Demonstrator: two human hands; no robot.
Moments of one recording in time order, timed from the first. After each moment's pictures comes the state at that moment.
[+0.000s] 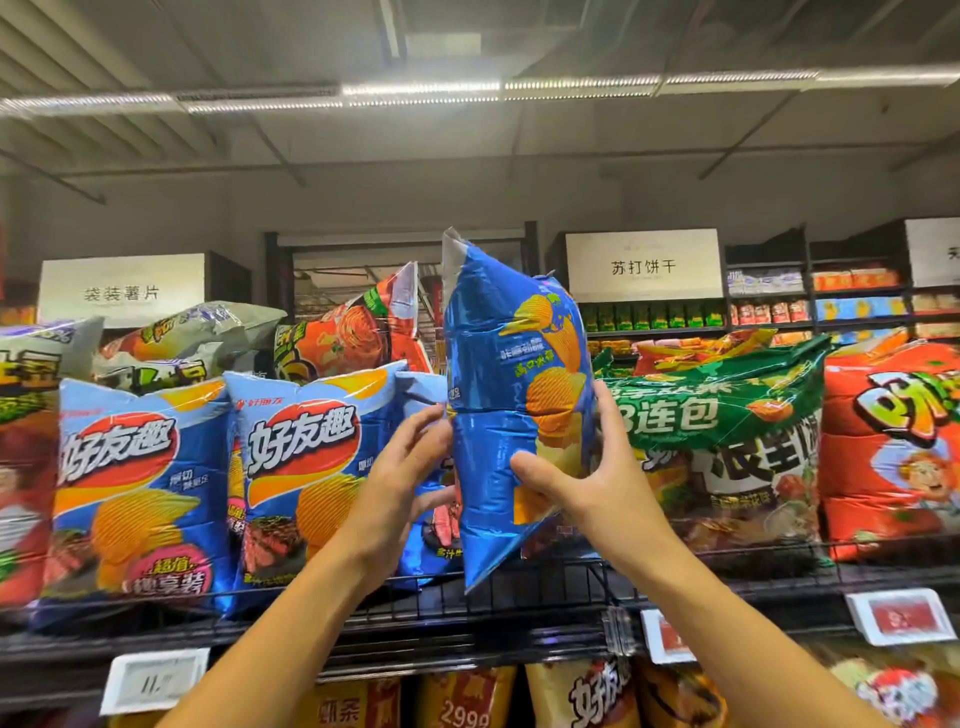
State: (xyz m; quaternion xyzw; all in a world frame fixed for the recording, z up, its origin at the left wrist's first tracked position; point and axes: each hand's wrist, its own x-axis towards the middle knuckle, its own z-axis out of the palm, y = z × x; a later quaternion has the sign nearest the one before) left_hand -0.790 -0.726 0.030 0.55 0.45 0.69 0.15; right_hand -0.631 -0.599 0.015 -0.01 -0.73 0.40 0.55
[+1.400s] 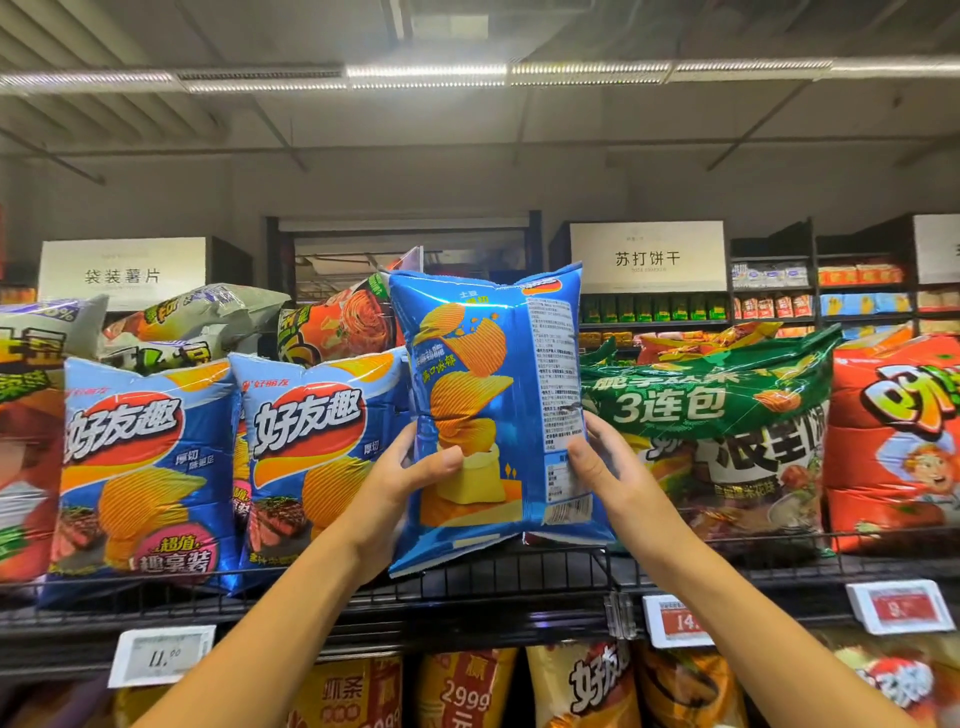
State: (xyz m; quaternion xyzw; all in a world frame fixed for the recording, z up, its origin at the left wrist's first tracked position) left_hand -0.812 -0.726 0.015 0.56 0.41 0.68 0.23; right_hand -0.625 -0.576 -0.001 0.01 -0.74 0.48 0.47
